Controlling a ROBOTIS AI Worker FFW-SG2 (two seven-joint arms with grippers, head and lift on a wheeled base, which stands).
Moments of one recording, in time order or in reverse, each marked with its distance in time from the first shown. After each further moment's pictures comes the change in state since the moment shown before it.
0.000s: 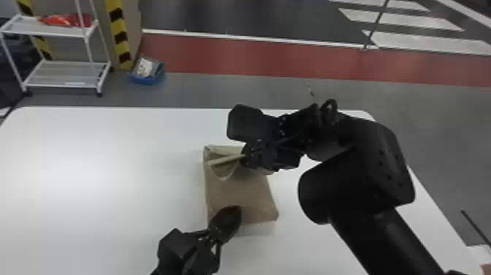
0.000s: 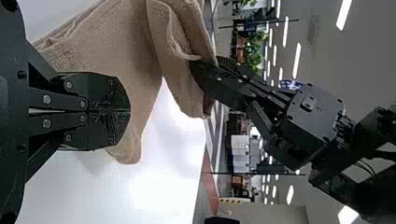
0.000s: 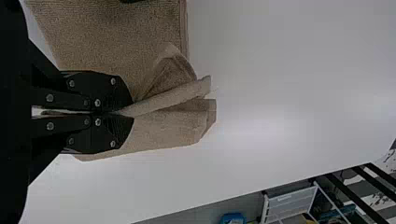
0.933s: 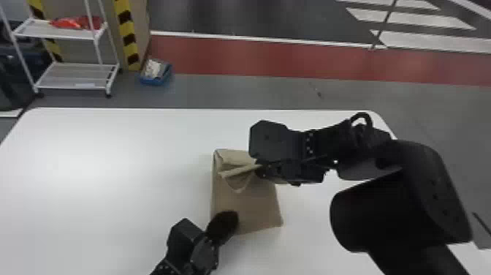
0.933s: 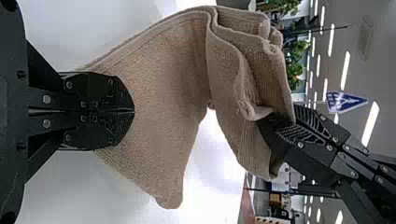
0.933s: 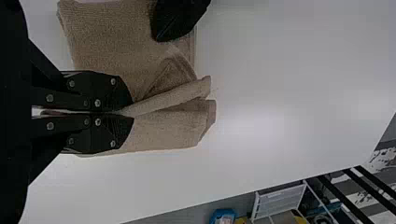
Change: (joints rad) left arm -0.032 0.000 0.018 0.031 -0.040 0.196 0.017; right arm 0.116 -0.087 -0.030 -0.175 -0.017 -0.003 0.000
